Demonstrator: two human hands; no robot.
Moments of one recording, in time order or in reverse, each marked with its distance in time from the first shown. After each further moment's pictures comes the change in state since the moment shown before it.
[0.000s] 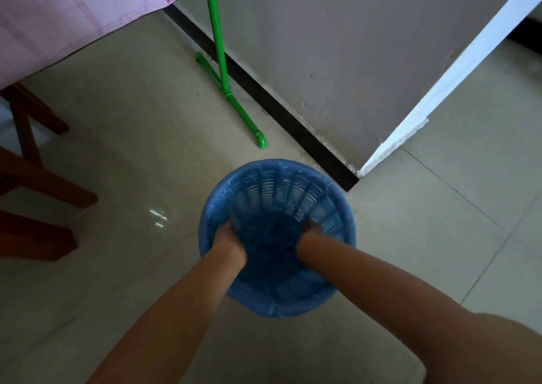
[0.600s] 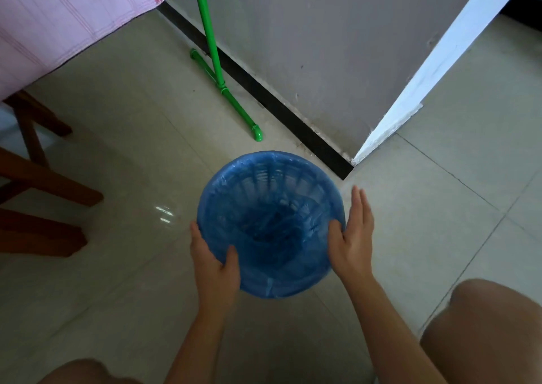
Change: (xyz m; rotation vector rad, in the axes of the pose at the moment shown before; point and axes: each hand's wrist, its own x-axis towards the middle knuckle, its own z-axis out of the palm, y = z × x) left_hand -0.109 0.031 0.029 -1.912 0.890 -0.345; right_hand -0.088 -0.001 0.059 1.367 1.083 0.438
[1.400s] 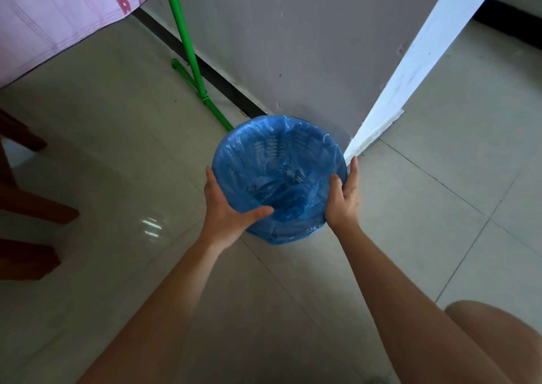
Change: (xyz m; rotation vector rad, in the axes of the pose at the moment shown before) left_hand 0.094 0.046 0.073 0.039 -0.348 0.053; right_hand 0.101 0.004 -0.003 0.338 0.066 0.172
